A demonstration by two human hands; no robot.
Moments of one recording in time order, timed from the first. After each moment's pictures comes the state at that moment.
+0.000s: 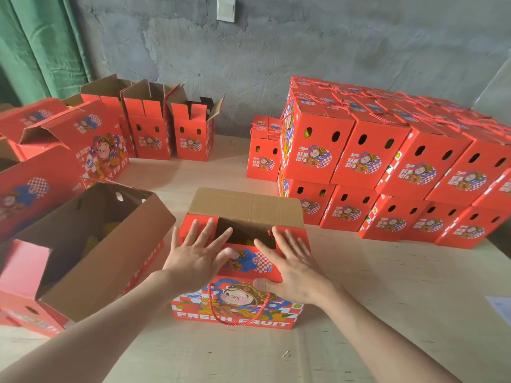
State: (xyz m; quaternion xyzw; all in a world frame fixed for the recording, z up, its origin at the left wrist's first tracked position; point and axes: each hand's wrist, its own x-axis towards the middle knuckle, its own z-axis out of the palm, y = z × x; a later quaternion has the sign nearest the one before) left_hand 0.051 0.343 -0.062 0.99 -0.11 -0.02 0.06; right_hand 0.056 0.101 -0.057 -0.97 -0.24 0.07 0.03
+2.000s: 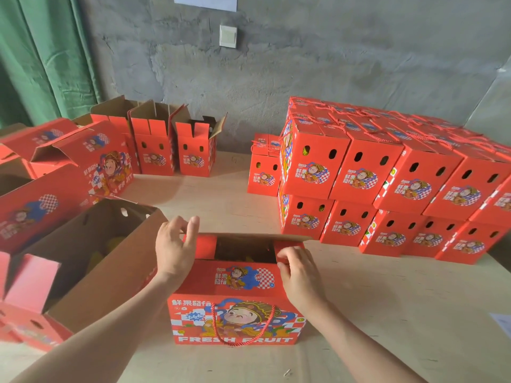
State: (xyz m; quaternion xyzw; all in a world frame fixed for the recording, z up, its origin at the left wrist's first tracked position) left_hand 0.070 0.355 -0.040 0.82 0.06 0.34 0.46; right_hand 0.054 0.110 -0.062 -0.93 -0.16 -0.26 0.22
